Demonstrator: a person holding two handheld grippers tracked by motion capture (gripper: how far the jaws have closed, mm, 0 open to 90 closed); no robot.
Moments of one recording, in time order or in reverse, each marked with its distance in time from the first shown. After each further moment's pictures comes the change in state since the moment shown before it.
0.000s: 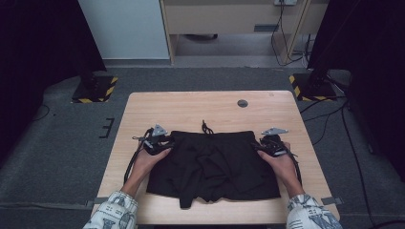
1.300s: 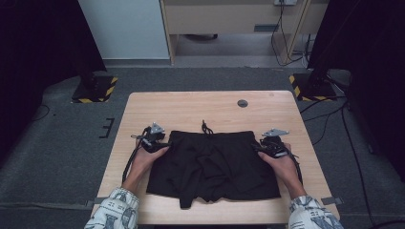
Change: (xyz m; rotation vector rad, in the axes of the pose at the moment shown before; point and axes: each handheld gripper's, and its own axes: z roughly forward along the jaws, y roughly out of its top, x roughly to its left) left arm 0.018 -0.007 0.012 0.012 0.021 -0.057; right arm 0.000 -0.004 -0.003 -0.011 0.013 -0.013
